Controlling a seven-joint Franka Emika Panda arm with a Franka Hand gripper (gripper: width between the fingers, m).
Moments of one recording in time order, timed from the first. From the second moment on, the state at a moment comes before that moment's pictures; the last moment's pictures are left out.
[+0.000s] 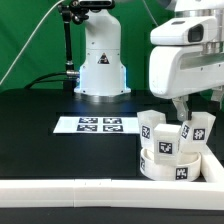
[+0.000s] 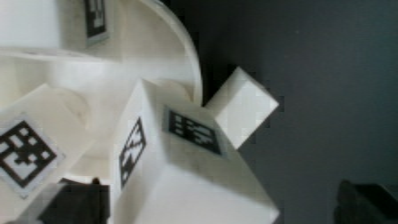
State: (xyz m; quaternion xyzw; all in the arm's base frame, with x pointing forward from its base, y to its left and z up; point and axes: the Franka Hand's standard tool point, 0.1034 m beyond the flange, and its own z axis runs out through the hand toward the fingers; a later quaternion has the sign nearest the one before) arm 0.546 0.130 0.089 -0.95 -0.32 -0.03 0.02
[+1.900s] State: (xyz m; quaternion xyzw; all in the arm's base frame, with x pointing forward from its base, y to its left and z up) arm 0.571 0.110 0.081 -0.72 -0.69 0.03 -0.06
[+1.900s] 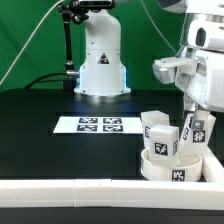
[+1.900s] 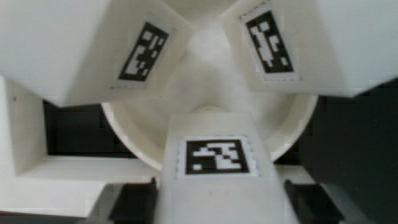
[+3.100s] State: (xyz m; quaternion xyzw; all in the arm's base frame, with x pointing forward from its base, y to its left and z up) arm 0.568 0.076 0.079 -0.97 -0.25 0.02 -0.02
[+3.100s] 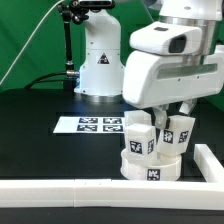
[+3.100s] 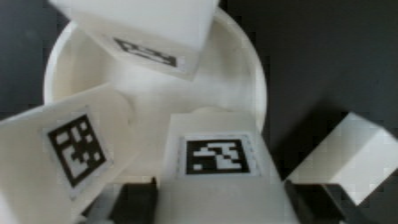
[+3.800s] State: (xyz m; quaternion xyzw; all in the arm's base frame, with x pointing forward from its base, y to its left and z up) arm 0.569 0.076 0.078 -1.00 0.05 0.01 0.00
